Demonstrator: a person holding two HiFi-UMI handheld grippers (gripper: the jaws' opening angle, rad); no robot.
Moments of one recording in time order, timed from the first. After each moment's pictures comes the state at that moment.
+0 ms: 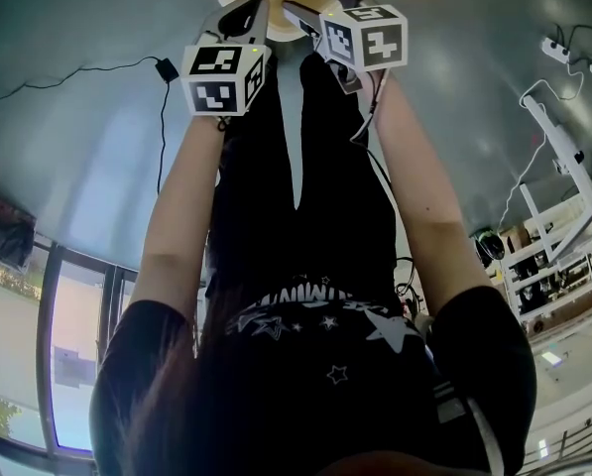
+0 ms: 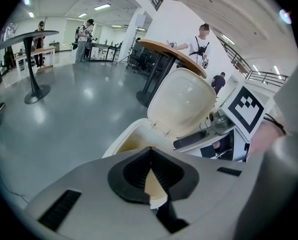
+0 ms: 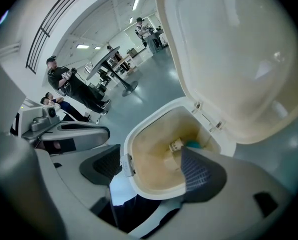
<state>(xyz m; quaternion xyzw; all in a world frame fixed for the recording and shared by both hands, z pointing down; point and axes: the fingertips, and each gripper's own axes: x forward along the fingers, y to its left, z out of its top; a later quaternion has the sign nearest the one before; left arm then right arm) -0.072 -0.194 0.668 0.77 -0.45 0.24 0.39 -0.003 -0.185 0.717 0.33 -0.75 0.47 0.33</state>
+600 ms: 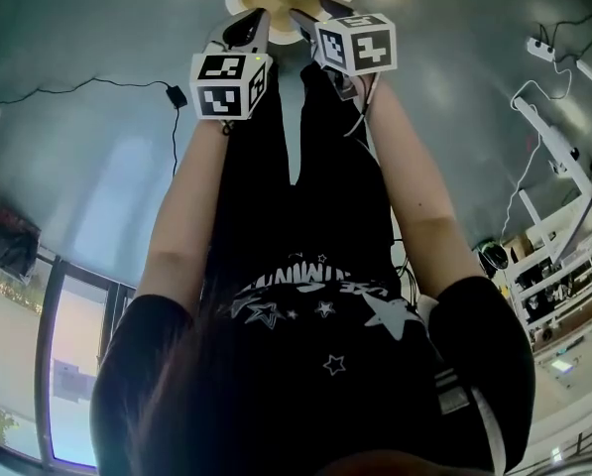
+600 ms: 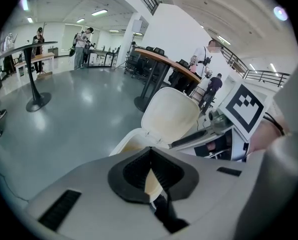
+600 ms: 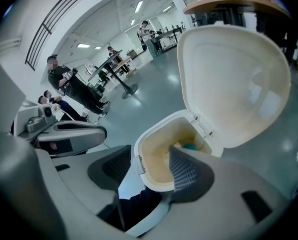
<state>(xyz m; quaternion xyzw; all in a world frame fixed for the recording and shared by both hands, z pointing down) -0.083 -0.178 0.598 0.78 -0.45 0.23 0.37 -0.011 -0.174 0.647 0.35 -0.75 0.45 0.34</state>
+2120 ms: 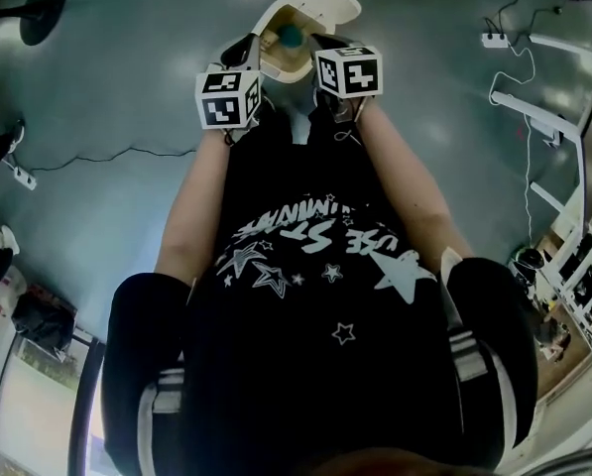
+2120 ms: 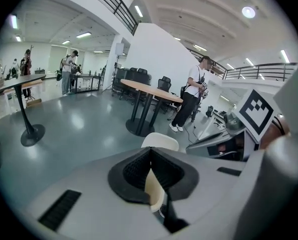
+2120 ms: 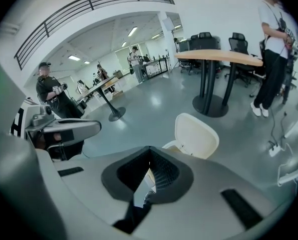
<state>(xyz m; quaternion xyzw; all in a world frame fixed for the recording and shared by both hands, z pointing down) -0.150 -0.188 0.409 0.85 -0.43 0.18 0.26 -0.039 -0.160 0.452 0.50 -0.73 0.38 0.28</state>
